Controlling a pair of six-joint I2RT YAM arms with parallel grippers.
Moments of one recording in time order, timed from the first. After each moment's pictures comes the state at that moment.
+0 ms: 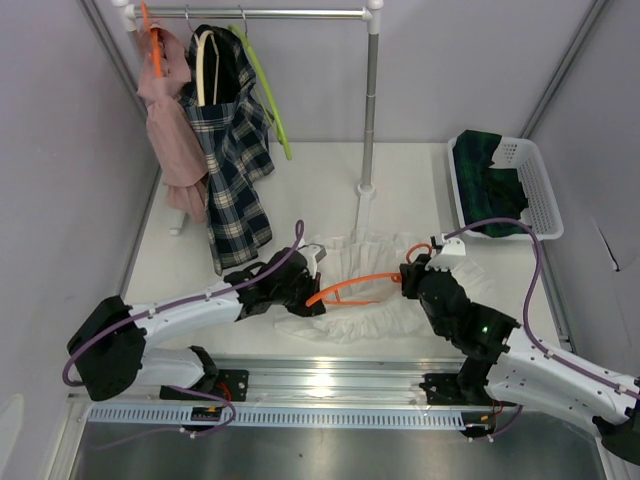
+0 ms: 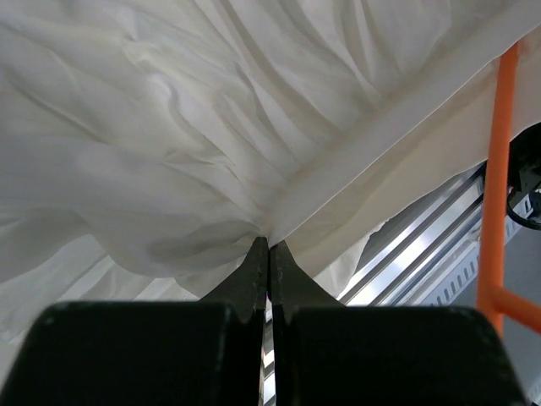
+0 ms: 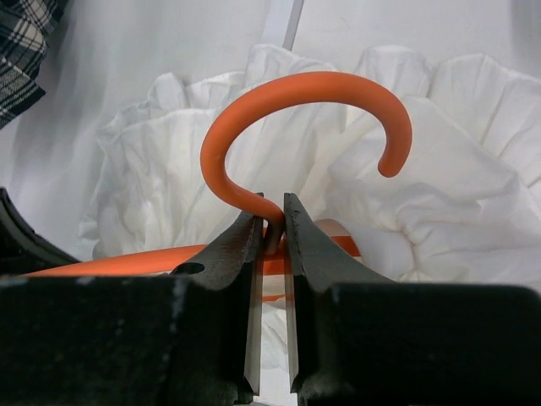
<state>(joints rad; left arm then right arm) -0.87 1.27 0.67 -0.23 0.18 -0.57 0.98 0.69 0.55 -0.26 0.73 0.60</state>
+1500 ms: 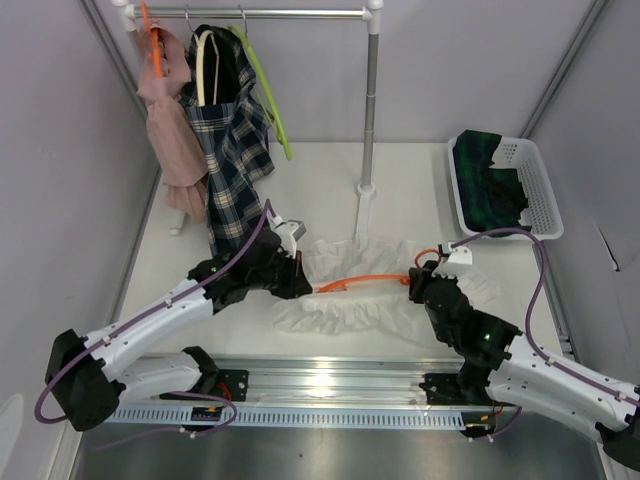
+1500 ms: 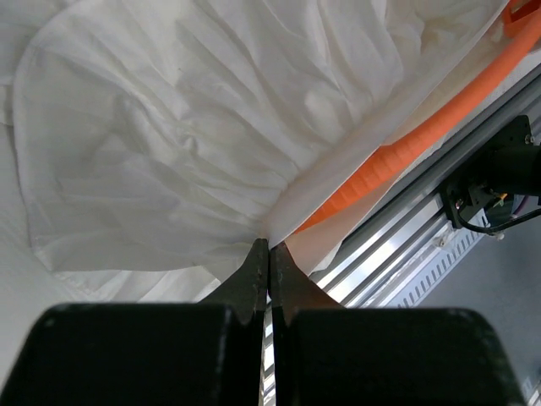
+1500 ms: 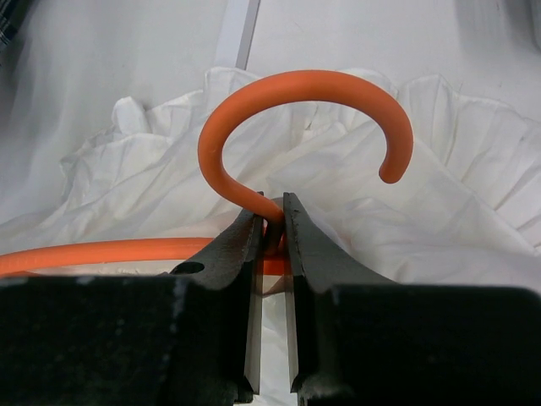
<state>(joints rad) -0.75 1.07 0.80 -0.47 0.19 -0.50 0.97 0.63 0.46 -0.23 0.80 0.59</state>
